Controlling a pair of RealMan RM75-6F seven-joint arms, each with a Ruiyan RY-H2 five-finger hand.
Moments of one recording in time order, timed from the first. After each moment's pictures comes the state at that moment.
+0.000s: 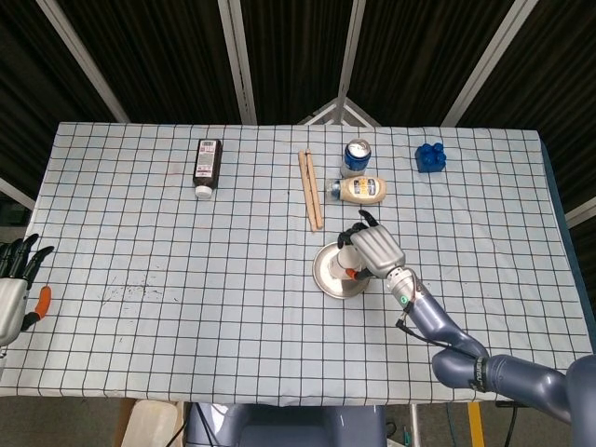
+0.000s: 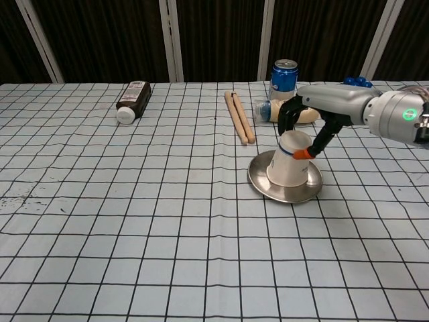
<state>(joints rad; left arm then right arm) -0.15 -1.14 -0.07 -1.53 1.45 1.44 0.10 0.80 -1.50 0.17 -1.36 -1.20 0.85 -0.12</state>
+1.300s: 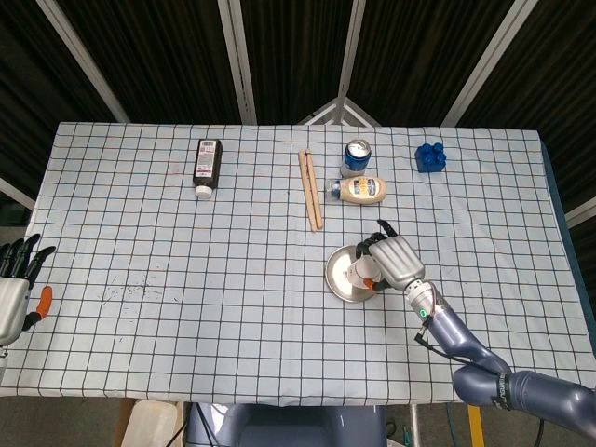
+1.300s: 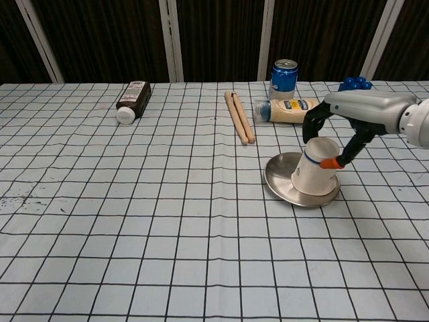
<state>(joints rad) -0.15 -1.14 -0.07 -1.54 1.45 1.44 0.11 0.73 -1.42 0.12 -1.46 -1.24 0.90 -0.14</state>
